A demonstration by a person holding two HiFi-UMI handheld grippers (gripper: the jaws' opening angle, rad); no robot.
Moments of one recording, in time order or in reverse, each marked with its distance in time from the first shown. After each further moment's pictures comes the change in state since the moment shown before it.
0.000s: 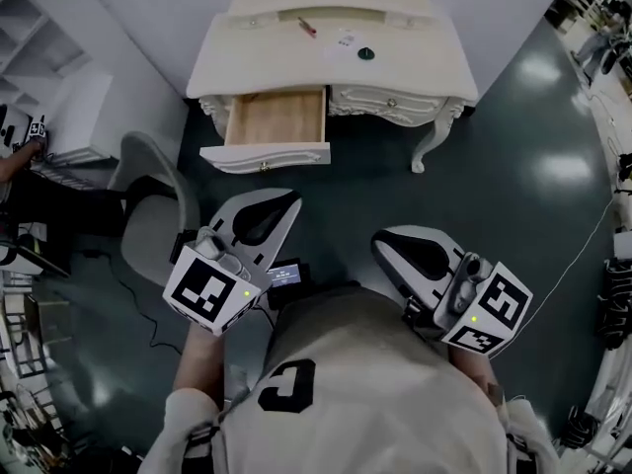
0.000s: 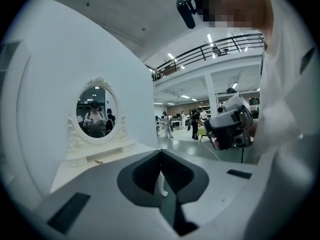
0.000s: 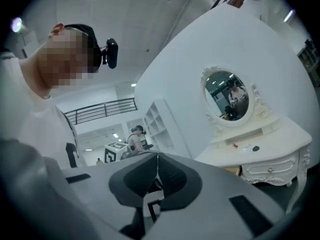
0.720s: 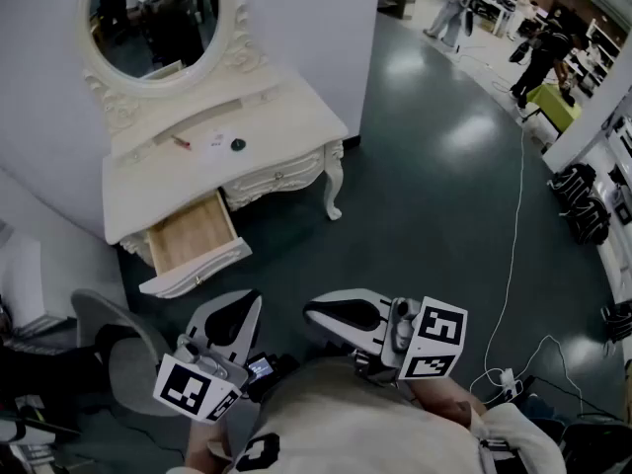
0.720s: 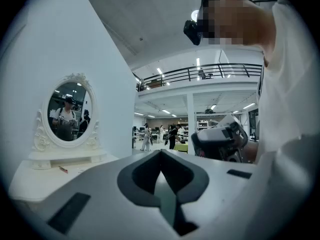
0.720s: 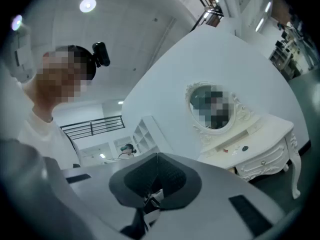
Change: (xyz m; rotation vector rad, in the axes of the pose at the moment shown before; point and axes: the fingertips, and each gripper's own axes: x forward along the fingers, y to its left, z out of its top) left arm -0.012 -0.087 0.048 -0.096 -0.103 -0.205; right arm -0.048 0.054 0.020 0.186 -0.192 -0.060
